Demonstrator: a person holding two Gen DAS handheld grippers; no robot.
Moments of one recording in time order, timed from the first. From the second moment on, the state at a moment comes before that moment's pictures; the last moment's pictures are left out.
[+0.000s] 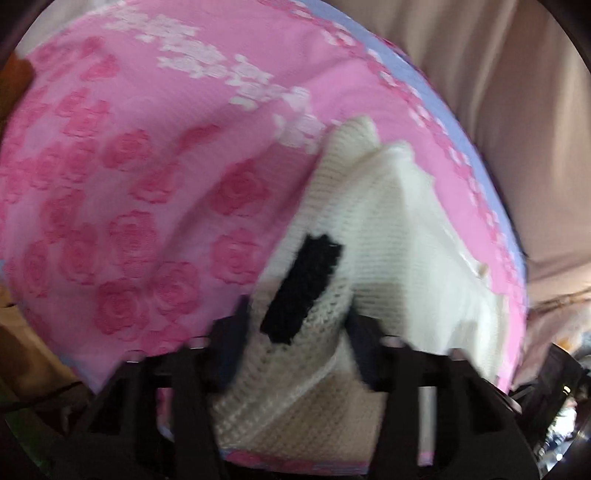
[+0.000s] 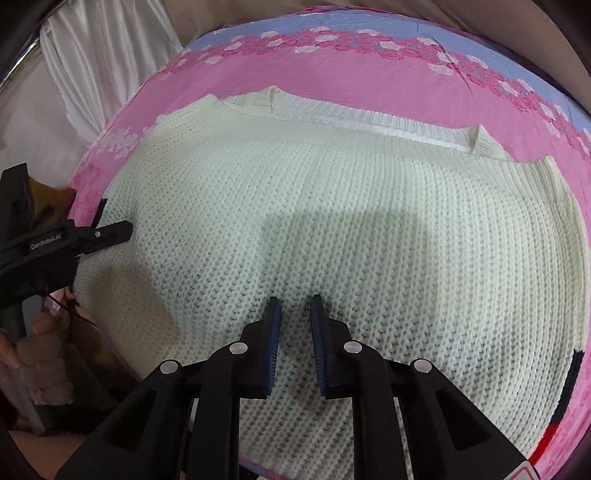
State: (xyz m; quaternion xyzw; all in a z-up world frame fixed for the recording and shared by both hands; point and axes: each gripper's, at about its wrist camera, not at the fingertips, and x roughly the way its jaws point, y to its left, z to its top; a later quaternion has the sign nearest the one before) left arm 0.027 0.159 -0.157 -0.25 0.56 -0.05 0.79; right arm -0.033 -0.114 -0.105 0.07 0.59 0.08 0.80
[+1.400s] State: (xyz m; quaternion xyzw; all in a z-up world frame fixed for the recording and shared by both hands) left arm -0.022 -0.065 -0.045 -0.05 0.49 -0.17 0.85; right arm -0.144 -0.293 -0.050 0.32 0.52 0.09 0.78
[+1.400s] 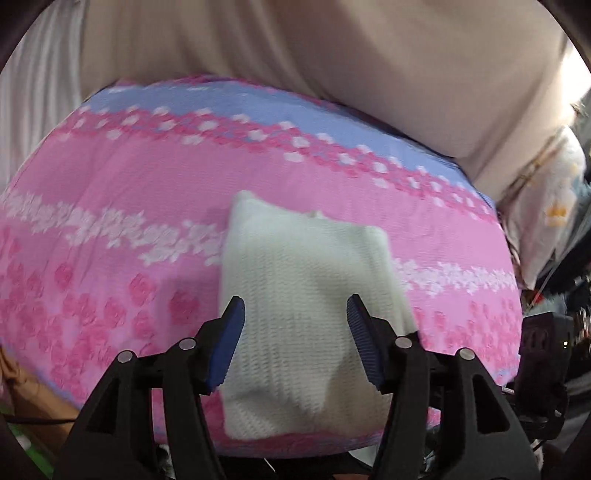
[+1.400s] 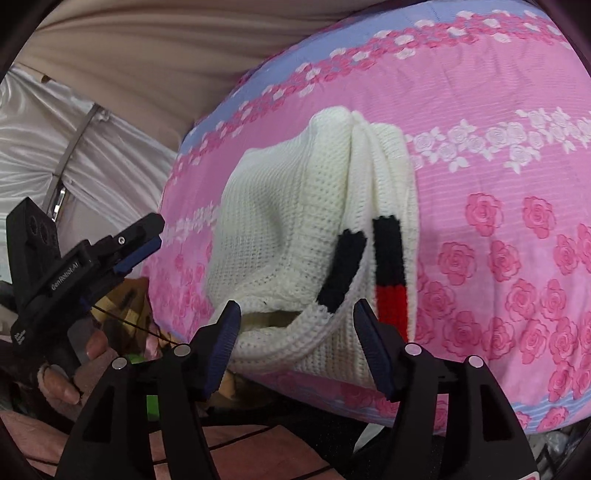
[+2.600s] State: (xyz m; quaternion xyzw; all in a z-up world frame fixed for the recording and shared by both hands) left arm -0.053 -0.053 -0.092 -0.06 0.57 -0.18 0.80; right arm -0.104 -0.322 -0.074 0.24 0.56 0.03 0.80
